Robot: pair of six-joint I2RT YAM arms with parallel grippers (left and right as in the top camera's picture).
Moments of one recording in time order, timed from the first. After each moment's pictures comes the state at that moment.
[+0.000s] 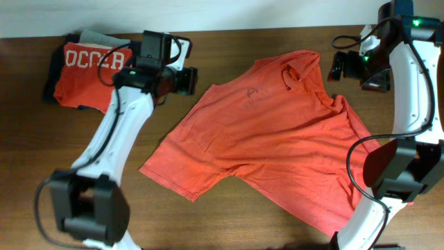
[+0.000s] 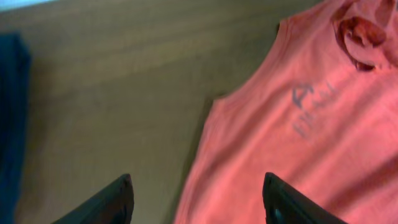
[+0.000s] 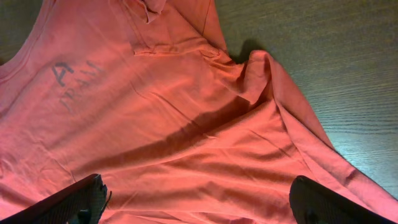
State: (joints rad) left arm -0.25 1.85 1.59 -0.63 0.14 0.03; right arm -0.20 2.08 2.17 -1.48 -0.17 0.05
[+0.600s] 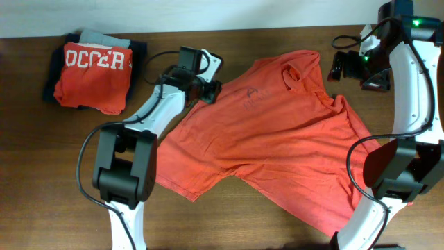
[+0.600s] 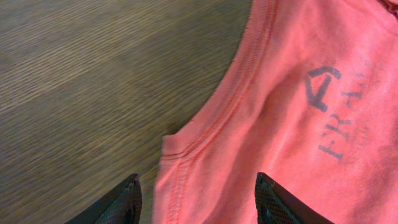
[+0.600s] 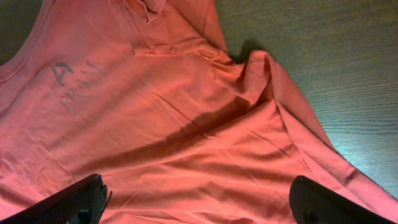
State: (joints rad) left arm -0.33 2.16 1.60 -0.35 0.20 0.16; right arm -0.20 2.08 2.17 -1.48 -0.17 0.05
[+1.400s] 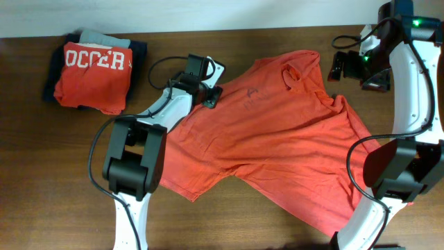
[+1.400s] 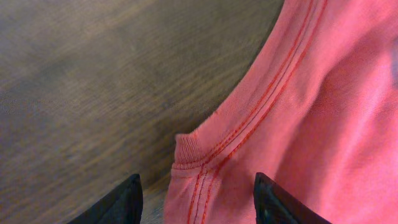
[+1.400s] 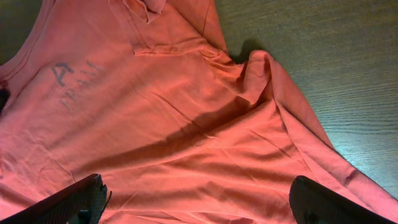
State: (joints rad) left arm -0.35 2.26 1.60 -0.29 0.09 0.19; right arm -0.20 2.08 2.17 -1.48 -0.17 0.05
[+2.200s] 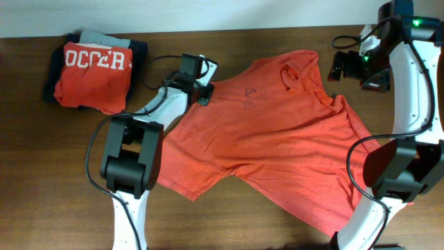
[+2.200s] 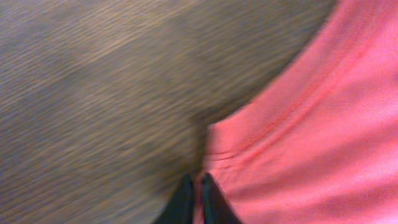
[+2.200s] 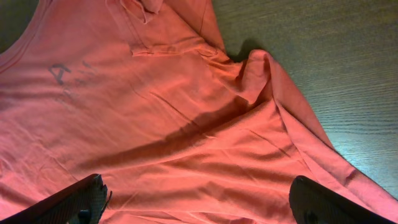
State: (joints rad) left arm -0.31 2.27 1.60 -0.26 0.02 0.20; right arm -0.20 2.08 2.17 -1.48 -0.17 0.05
